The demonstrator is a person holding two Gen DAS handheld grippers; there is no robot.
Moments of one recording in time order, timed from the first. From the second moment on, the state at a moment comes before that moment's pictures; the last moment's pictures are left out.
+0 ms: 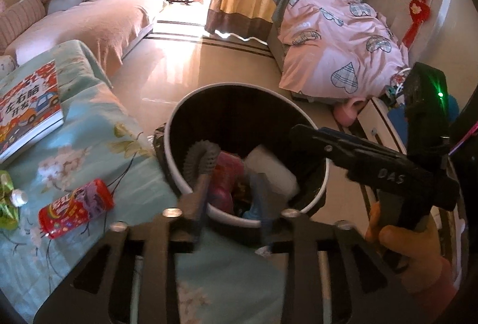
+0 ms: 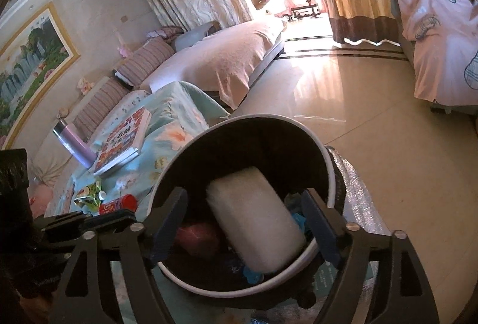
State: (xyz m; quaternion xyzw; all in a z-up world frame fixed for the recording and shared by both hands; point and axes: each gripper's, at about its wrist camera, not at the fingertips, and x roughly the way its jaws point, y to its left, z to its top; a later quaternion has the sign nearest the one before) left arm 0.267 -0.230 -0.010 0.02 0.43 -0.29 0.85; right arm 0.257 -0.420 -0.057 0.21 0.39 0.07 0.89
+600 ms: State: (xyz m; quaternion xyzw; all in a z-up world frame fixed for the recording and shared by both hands) left arm 0.228 -0.120 -0.029 -0.05 0.45 -0.20 0.87; right arm 0.209 -0.370 -0.039 0.21 0.36 0.11 0.90
